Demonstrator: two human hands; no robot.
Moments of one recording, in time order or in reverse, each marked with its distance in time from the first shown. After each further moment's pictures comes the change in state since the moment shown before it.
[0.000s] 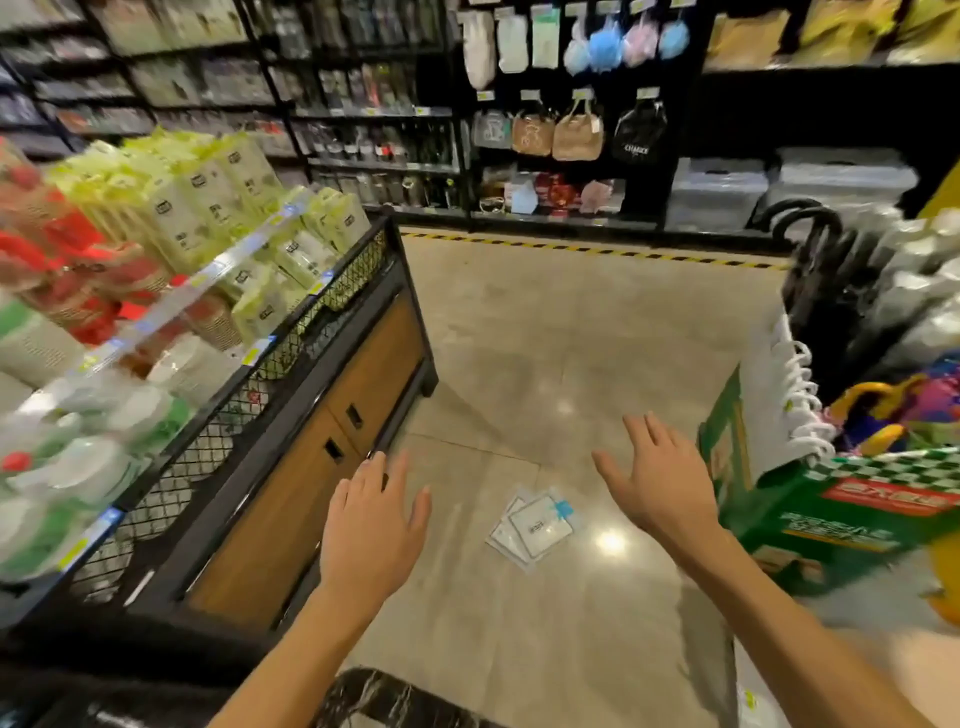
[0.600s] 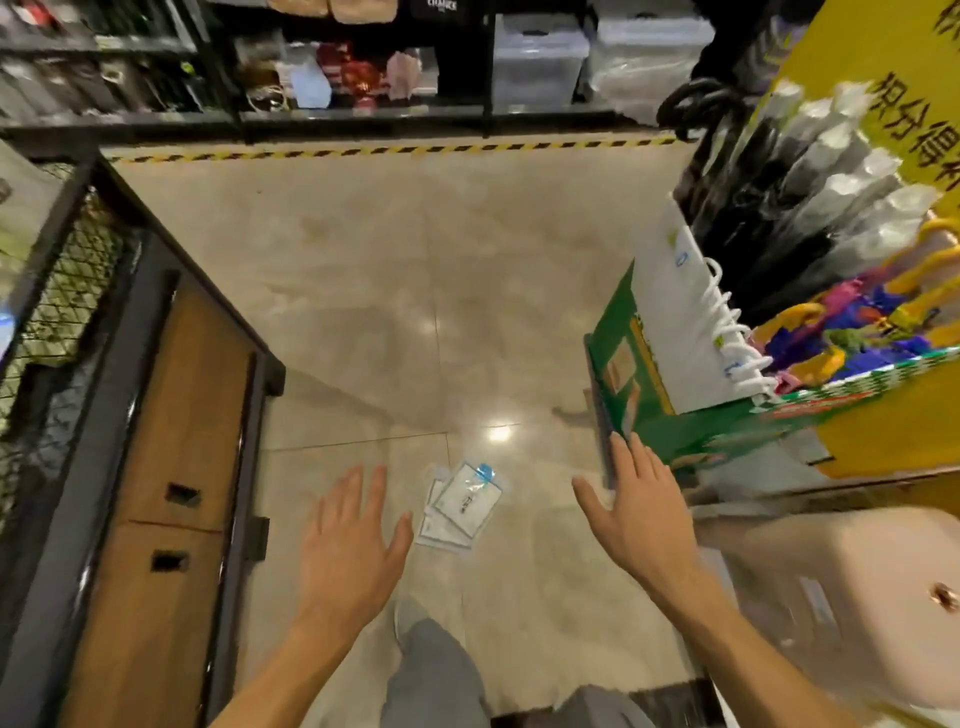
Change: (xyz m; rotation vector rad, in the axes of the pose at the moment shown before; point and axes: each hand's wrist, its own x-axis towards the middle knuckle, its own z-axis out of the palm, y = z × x) left_hand 0.284 0.002 0.150 -0.083 -0.245 0.363; right_hand 0.128 0.005 0.125 -0.019 -0.090 0.498
